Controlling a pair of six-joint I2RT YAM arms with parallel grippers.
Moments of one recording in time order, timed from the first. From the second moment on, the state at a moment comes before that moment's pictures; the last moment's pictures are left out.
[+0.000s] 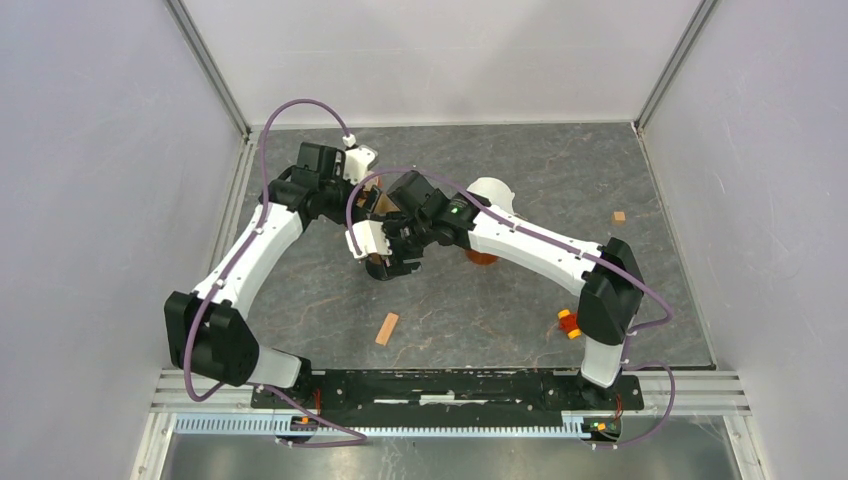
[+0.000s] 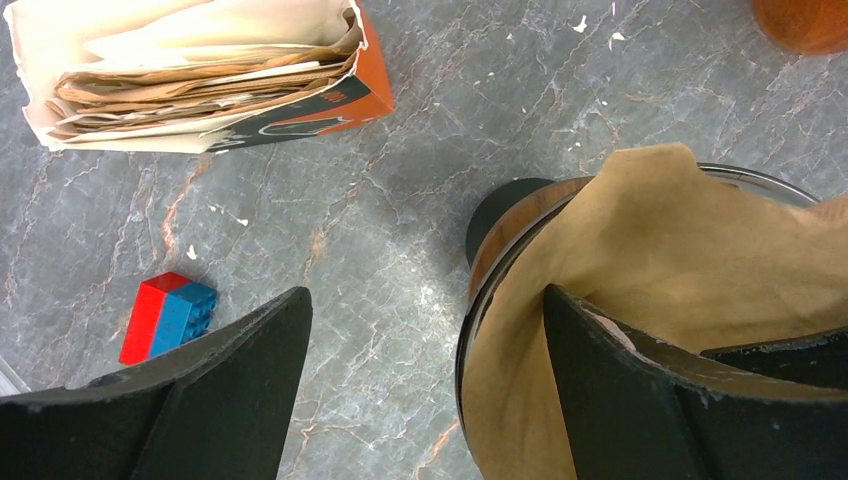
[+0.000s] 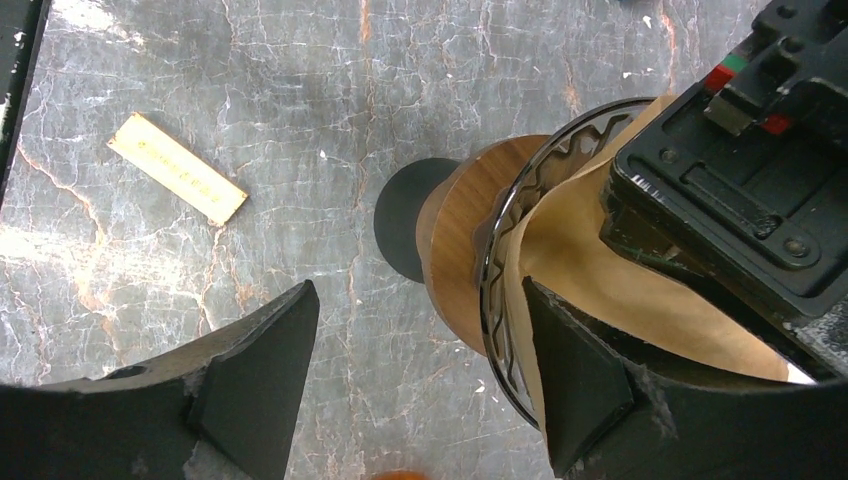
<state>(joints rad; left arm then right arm) -0.28 1.41 1.24 -0.69 0.16 0.28 0.96 1.83 1.64 -0.67 -0.39 -0.90</state>
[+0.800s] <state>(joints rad) -0.28 1.40 1.20 -0.64 0.16 0.29 0.96 1.85 1.64 -0.65 -0.39 -0.91</state>
